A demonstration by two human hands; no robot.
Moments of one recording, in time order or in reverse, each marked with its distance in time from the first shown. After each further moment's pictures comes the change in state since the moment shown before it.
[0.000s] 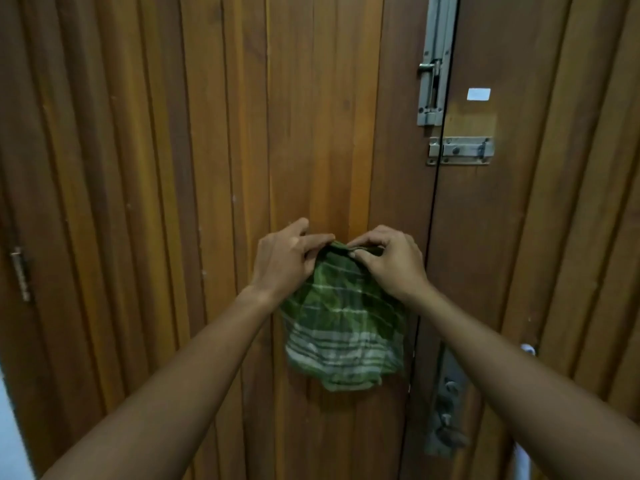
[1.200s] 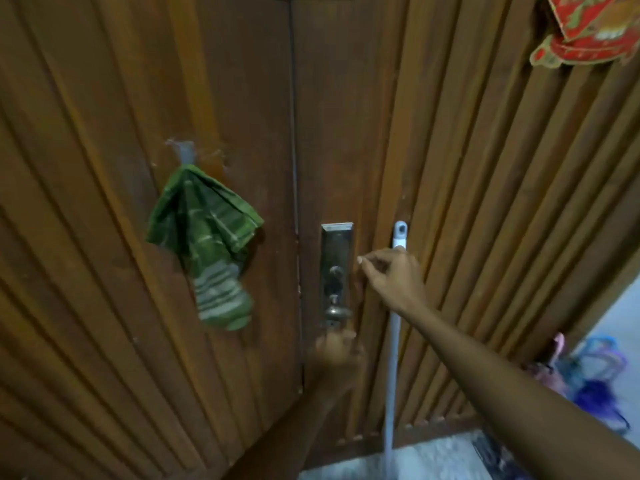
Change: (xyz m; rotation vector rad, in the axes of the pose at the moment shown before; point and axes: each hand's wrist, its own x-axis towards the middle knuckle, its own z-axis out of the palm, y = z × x) left_hand -0.222 0.319 0.172 -0.577 -0.642 -0.675; right_hand -0.222 0.188 -0.068 -0.190 -0.028 0.406
